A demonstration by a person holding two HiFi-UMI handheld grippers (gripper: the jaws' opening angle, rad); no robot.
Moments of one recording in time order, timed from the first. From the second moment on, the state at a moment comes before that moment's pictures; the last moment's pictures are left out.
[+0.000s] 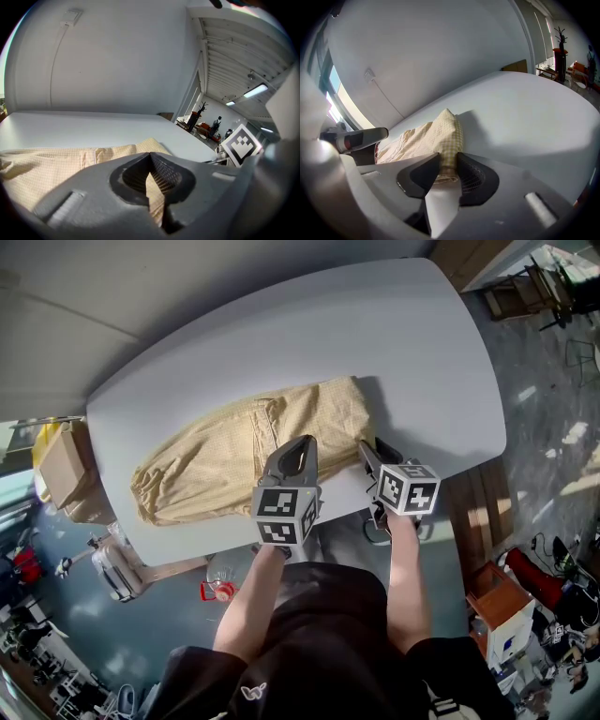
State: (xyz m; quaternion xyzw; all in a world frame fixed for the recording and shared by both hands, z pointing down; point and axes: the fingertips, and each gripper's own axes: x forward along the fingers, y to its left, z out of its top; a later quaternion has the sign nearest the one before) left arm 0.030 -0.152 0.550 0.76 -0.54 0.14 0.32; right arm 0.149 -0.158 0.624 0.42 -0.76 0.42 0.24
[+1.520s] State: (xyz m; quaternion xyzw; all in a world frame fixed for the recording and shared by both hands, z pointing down) left arm 0.120 -0.154 0.518 0.82 -0.46 0.12 0.31; right arm 0.296 -0.148 0.549 0.58 -0.70 0.36 0.22
